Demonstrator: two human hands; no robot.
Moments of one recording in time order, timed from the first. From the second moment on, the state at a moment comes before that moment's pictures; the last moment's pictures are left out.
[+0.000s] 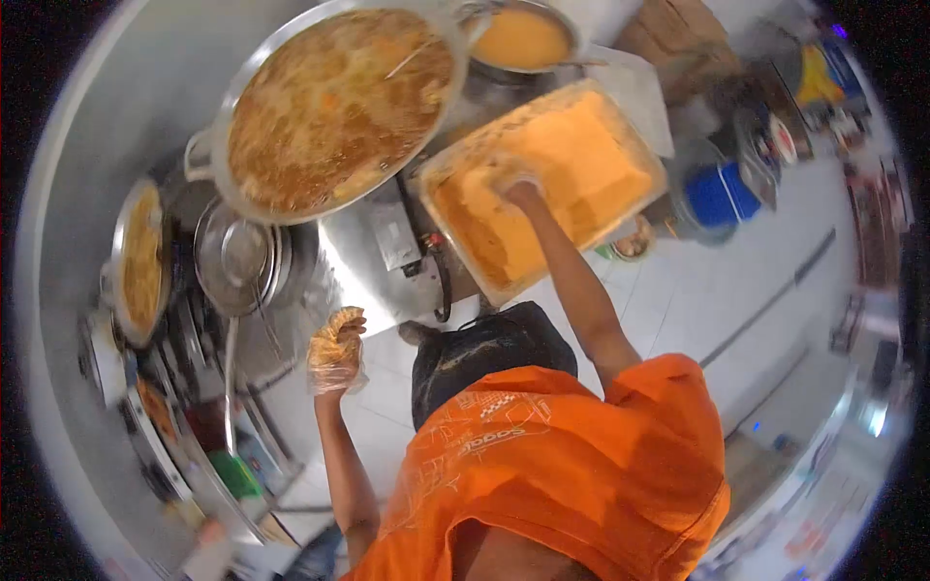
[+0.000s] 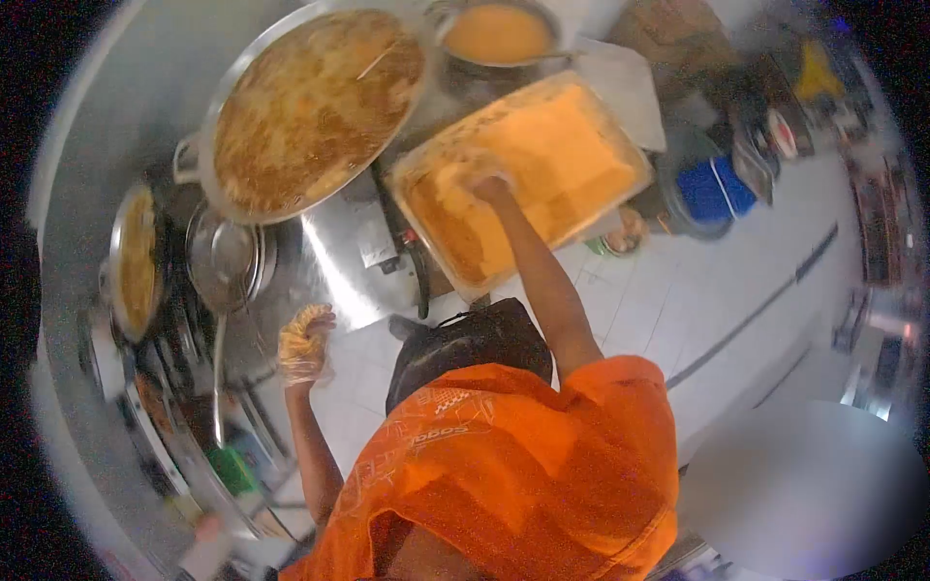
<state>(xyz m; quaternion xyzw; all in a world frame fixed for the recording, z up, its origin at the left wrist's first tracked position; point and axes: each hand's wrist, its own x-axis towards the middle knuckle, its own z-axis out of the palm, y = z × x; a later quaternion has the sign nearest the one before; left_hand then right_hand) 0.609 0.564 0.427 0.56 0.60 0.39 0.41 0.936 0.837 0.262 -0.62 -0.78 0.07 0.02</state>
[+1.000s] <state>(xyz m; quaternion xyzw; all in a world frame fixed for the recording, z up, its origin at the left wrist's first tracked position) 0.281 0.232 0.237 0.45 0.79 0.17 0.38 0.540 0.620 0.617 -0.42 -0.87 -0.05 0.24</state>
